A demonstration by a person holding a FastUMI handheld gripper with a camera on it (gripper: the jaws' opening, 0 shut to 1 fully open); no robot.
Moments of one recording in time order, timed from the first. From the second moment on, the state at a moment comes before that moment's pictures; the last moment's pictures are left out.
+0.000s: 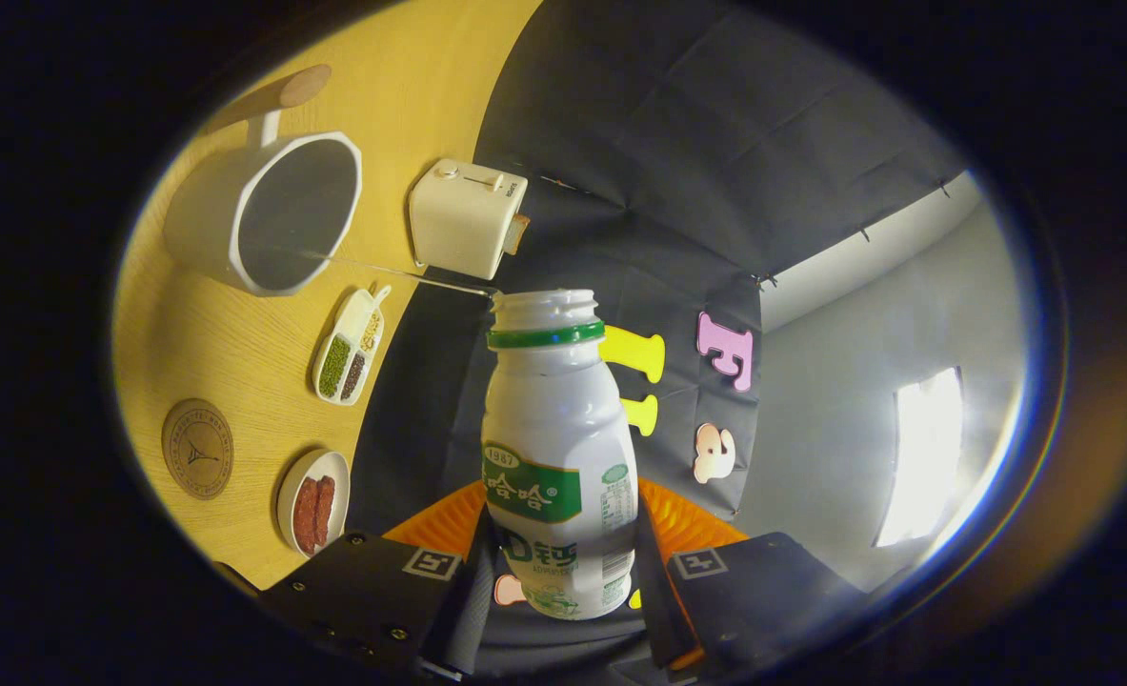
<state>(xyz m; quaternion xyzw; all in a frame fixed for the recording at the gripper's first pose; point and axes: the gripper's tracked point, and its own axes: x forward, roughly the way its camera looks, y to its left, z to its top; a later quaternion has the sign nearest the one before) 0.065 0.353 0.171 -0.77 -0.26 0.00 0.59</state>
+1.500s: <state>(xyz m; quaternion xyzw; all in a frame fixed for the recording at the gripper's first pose) 0.061 0.388 0.166 -0.81 -0.33 0.00 0.47</state>
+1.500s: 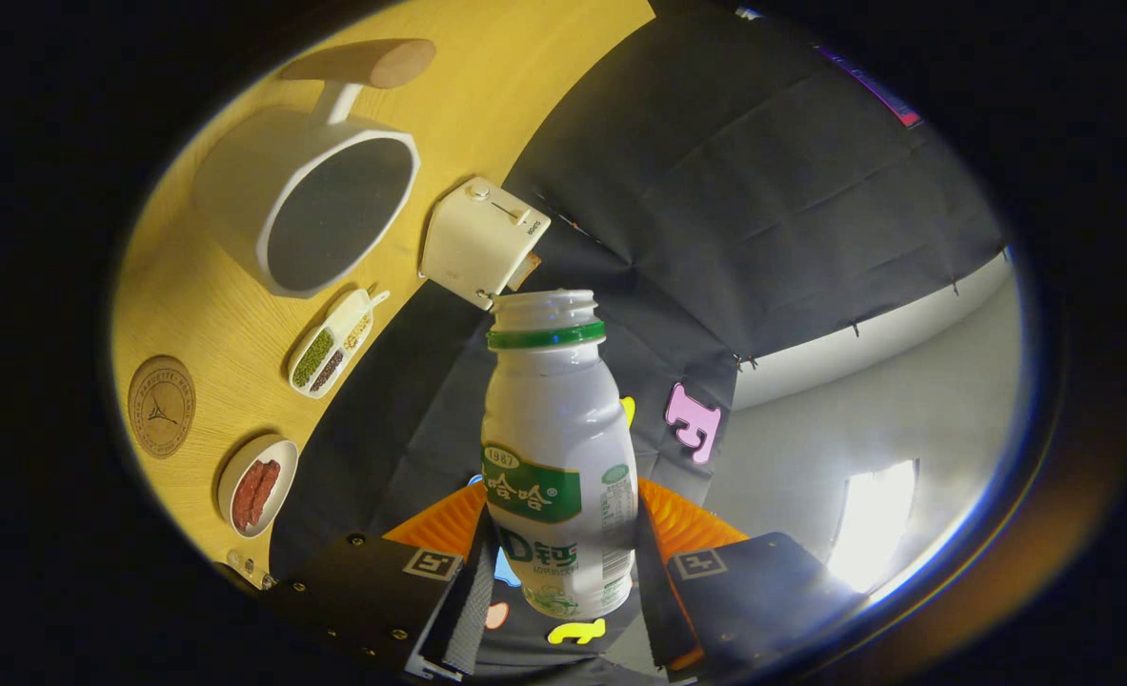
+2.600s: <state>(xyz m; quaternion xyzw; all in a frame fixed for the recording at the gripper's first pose) 0.065 0.382 0.147 -0.83 -0.32 -0.01 0.45</state>
